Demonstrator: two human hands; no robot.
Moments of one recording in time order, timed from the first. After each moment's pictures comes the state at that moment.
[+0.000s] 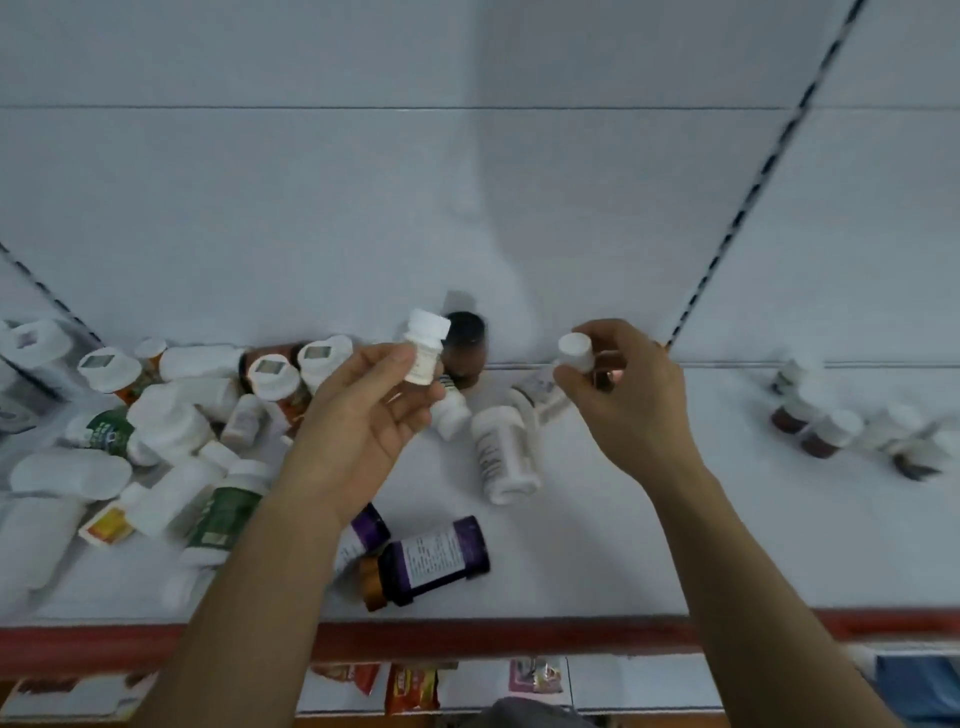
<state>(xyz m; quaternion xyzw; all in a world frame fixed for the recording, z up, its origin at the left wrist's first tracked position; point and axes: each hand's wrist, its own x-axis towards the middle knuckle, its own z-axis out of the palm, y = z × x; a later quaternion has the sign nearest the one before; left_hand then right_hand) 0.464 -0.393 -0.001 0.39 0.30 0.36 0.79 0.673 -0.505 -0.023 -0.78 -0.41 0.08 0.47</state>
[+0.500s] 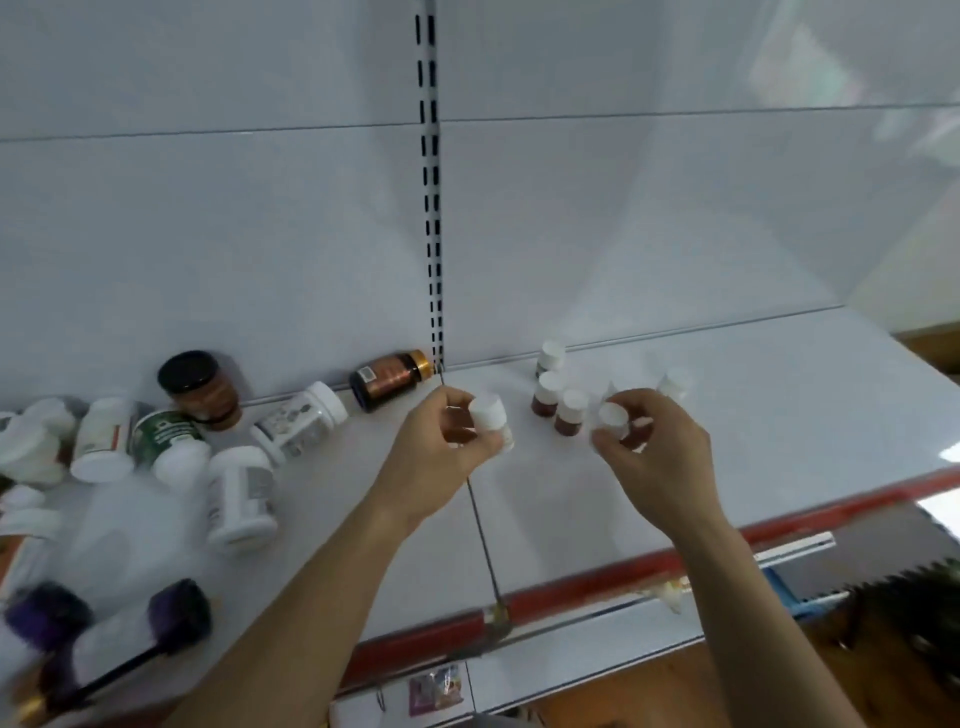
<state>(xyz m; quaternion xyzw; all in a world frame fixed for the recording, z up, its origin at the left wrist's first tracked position) 0.690 -0.534 -0.053 0.72 0.28 0.15 0.62 0.837 -0.719 -0.051 -0.88 -0.26 0.03 0.40</state>
